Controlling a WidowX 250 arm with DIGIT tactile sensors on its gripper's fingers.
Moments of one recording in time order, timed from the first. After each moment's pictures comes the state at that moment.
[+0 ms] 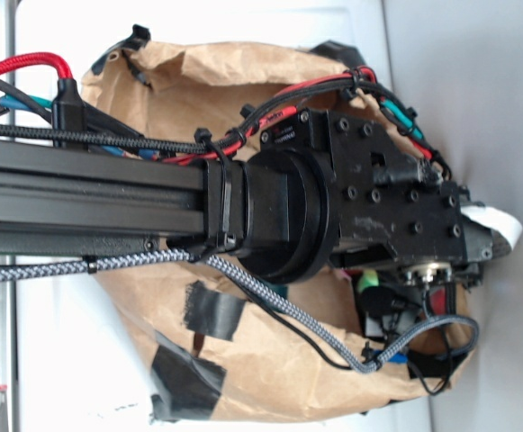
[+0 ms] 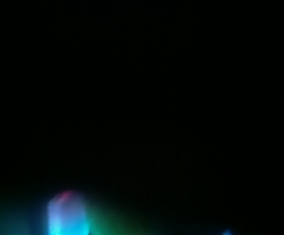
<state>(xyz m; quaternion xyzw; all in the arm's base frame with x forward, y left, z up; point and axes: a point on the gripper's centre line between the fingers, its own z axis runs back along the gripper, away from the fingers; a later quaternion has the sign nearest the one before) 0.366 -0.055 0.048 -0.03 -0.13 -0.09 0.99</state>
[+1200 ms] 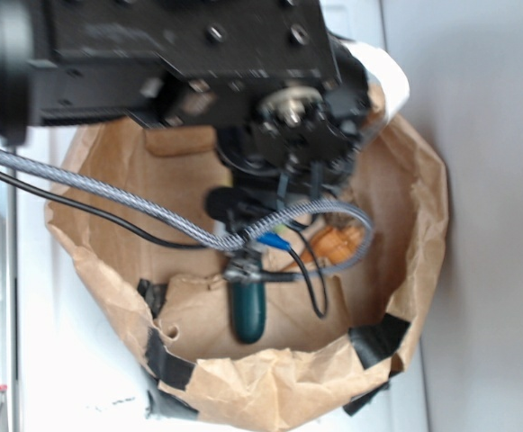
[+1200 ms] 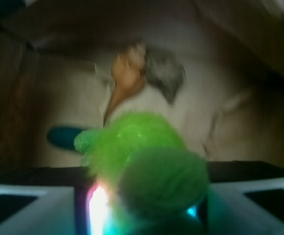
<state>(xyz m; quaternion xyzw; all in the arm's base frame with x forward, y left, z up) 0.256 0.012 0.126 -0.03 0.00 -0.10 0.99</state>
